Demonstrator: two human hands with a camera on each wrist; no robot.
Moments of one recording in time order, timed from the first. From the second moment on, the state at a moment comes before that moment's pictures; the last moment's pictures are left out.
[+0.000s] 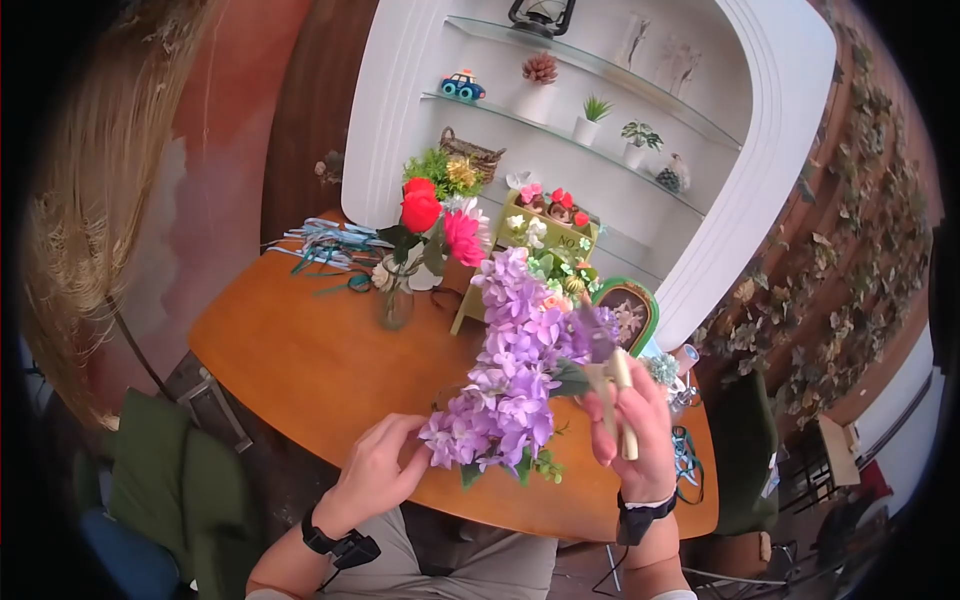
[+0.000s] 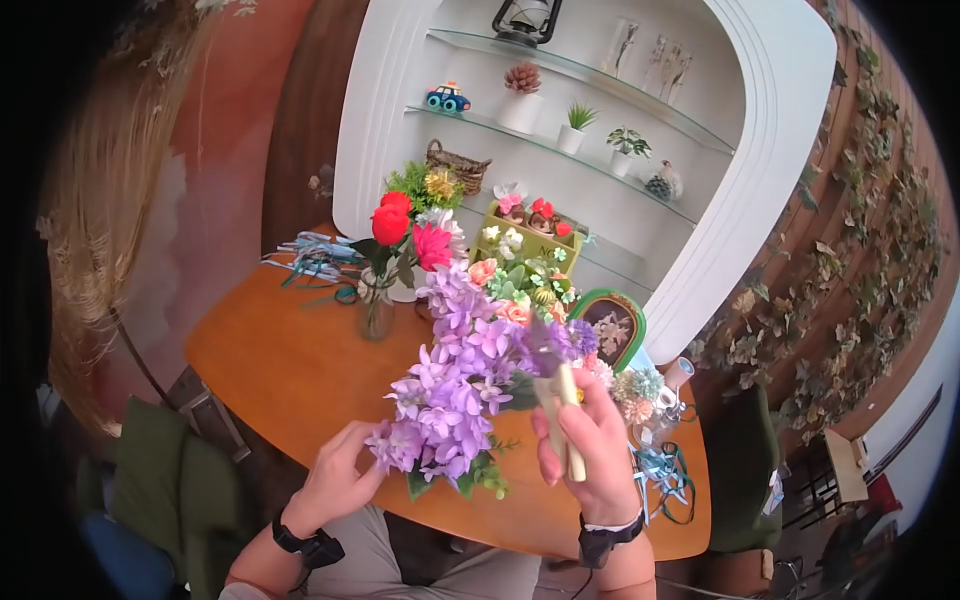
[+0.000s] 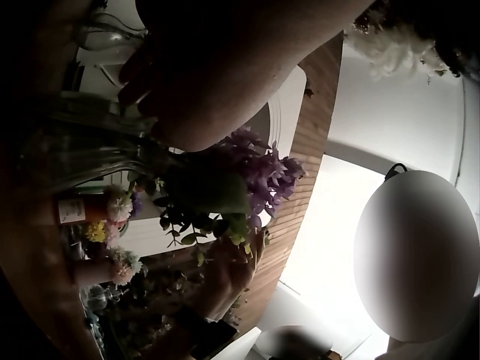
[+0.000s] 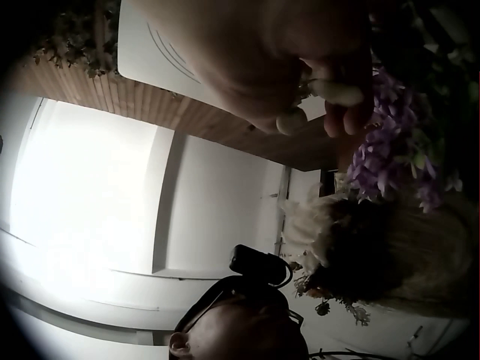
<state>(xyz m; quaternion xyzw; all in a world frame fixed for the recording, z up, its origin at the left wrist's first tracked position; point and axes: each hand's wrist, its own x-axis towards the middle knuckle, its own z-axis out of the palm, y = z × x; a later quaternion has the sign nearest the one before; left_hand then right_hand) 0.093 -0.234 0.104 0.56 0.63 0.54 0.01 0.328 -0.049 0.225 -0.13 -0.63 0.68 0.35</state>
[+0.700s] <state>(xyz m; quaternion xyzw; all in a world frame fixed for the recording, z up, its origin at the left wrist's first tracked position) 0.077 -0.191 0.098 0.60 0.59 0.53 0.06 0.368 -0.096 0.183 -0.09 -0.61 0.69 0.37</state>
